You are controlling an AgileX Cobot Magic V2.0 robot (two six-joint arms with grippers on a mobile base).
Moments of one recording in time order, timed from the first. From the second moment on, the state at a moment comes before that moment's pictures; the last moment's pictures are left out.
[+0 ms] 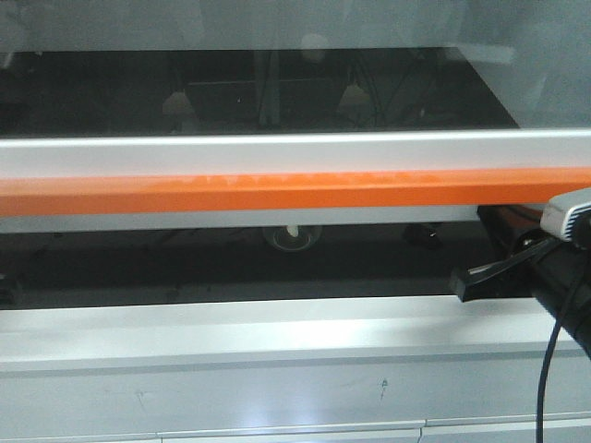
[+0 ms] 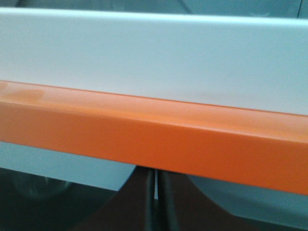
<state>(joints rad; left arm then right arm) -0.08 0.86 -0.33 -0.06 -0.39 0.01 0.34 1.02 -0.41 0.20 -0.48 -0.19</state>
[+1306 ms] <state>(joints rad) -0.08 0.10 -0.25 -0.12 0.40 0.06 0.34 0.17 -0.24 0.24 0.15 -0.24</state>
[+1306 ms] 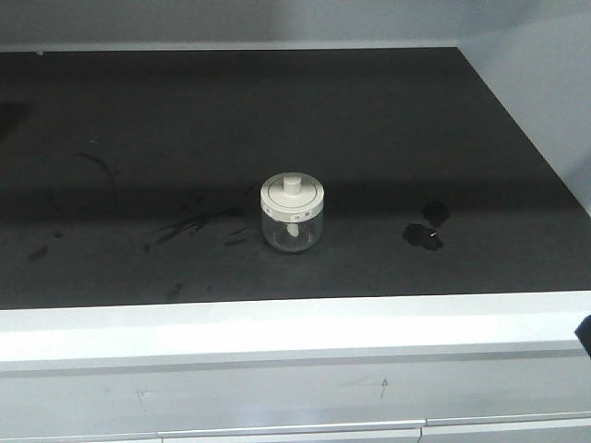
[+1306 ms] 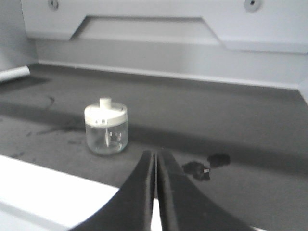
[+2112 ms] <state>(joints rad) -0.08 0.10 -0.23 -0.15 0.37 0.06 0.34 0.17 -0.23 0.25 0.13 -0.24</state>
